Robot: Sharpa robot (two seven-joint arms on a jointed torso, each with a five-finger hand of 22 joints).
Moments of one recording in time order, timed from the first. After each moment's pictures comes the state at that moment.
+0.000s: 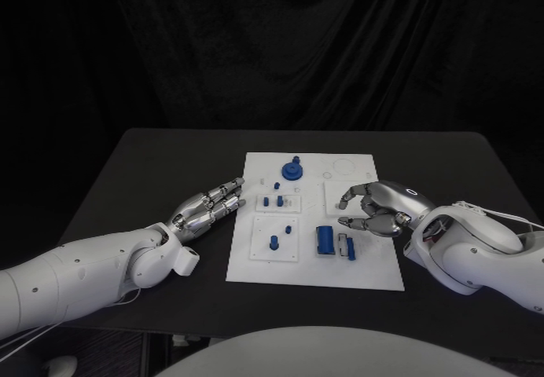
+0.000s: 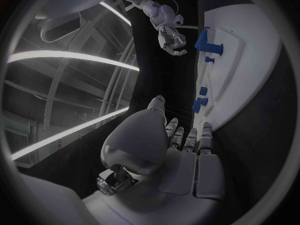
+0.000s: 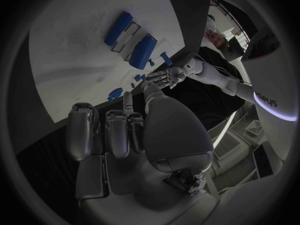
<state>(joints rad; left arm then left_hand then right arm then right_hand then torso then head) 0.96 -0.83 -0.21 1.27 -0.21 0.17 0.68 1.44 0.25 -0.20 0.20 0.39 0.23 0.00 0.03 0.03 0.01 -0.04 0.01 0.00 0.00 0.05 0.00 0.00 0.12 0.05 0.12 0.03 0.15 1.17 -1.09 -0.25 1.86 -1.43 -0.51 -0.19 1.38 -0.02 0.03 0.20 0.45 0.65 0.09 0.50 0.50 1.46 -0.01 1.57 1.31 1.47 -0.07 1.50 1.31 0.04 1.47 0.03 1.40 1.31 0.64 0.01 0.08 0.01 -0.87</state>
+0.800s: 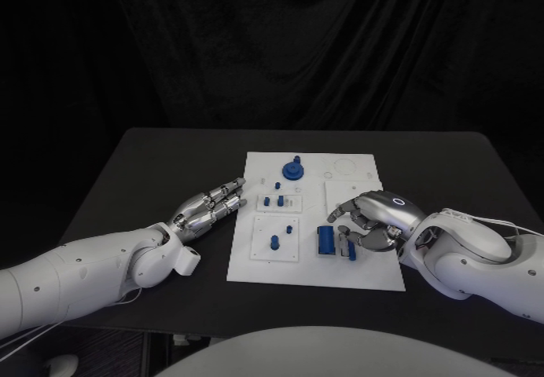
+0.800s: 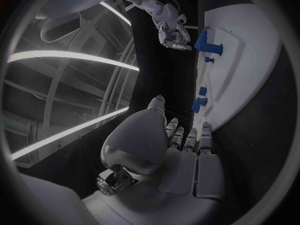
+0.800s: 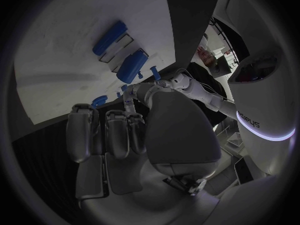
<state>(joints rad) 0.96 -0.82 -0.21 1.27 -0.21 0.17 0.68 1.44 0.25 -0.20 0.20 0.39 0.23 0.00 0.03 0.03 0.01 -0.04 0.01 0.00 0.00 0.05 0.00 0.00 0.12 0.05 0.12 0.03 0.15 1.14 -1.05 -0.25 1.83 -1.56 -0.47 -0.09 1.37 -0.19 0.59 0.18 0.45 0.85 0.09 0.19 0.18 1.47 -0.01 1.57 1.31 1.47 -0.08 1.50 1.31 0.04 1.47 0.03 1.42 1.31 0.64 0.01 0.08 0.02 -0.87</state>
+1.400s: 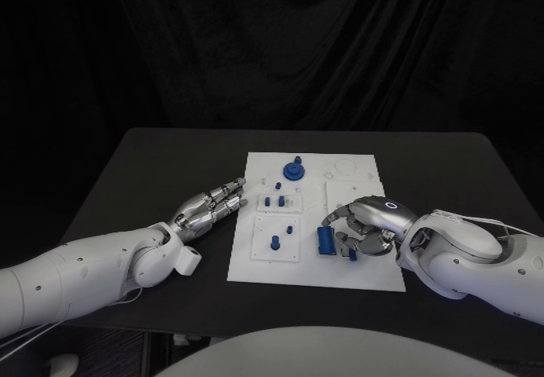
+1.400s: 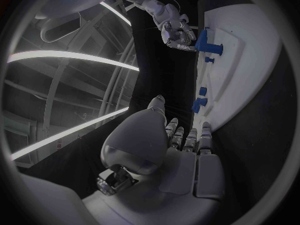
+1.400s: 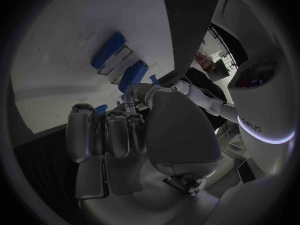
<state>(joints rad) 0.96 -0.82 -0.21 1.27 -0.21 0.17 0.68 1.44 0.25 -0.20 0.20 0.39 0.23 0.00 0.03 0.03 0.01 -0.04 0.01 0.00 0.00 0.05 0.00 0.00 0.12 0.05 0.12 0.03 0.15 1.12 -1.02 -0.24 1.80 -1.57 -0.39 -0.10 1.36 -0.18 0.60 0.17 0.44 0.84 0.09 0.17 0.17 1.46 -0.01 1.57 1.31 1.47 -0.08 1.50 1.31 0.04 1.47 0.03 1.42 1.31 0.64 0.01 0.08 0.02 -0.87</state>
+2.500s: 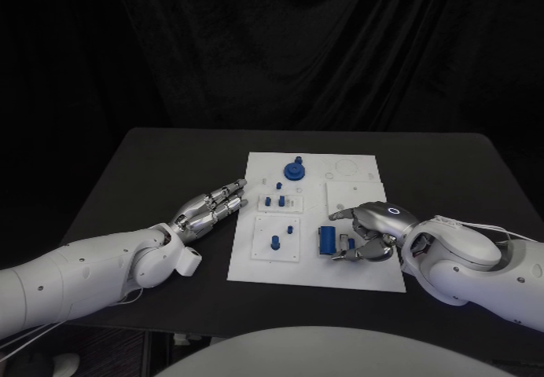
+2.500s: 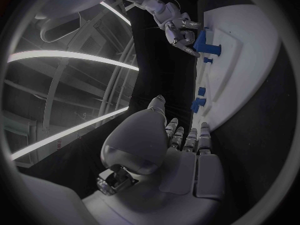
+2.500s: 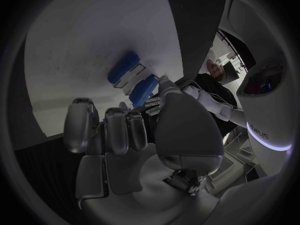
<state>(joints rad) 0.96 -0.82 -0.21 1.26 -0.21 0.18 0.68 1.44 0.25 -0.20 0.20 0.39 0.23 0.00 0.03 0.03 0.01 -0.04 0.01 0.00 0.00 0.05 0.00 0.00 0.12 0.05 0.12 0.03 0.15 1.10 -1.03 -0.25 1.81 -1.62 -0.39 -0.23 1.19 -0.25 0.05 0.30 0.06 0.59 0.14 0.09 0.07 1.46 0.03 1.49 1.31 1.47 -0.05 1.43 1.27 0.06 1.45 0.07 1.26 1.31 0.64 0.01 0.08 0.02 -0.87</state>
